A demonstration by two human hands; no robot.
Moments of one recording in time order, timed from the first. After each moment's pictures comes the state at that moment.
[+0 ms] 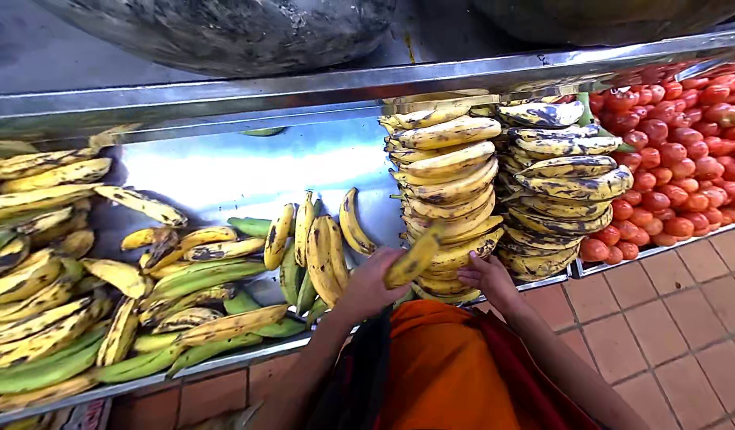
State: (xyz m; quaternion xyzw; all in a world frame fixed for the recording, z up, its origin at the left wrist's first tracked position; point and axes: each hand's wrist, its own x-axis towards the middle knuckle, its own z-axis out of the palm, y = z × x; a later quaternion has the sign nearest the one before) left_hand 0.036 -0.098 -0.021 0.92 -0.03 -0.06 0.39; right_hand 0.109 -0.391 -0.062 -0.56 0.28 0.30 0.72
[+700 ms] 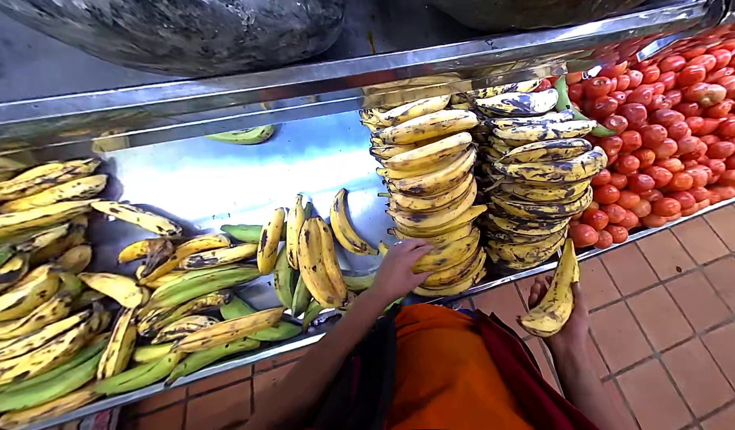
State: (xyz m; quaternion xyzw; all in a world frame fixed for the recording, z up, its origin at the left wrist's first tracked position) left_hand 0.064 -0.170 -0.067 0.94 -0.15 -0.02 0.31; right_hand 0.024 -0.544 -0.061 -0.30 0.29 0.02 0.91
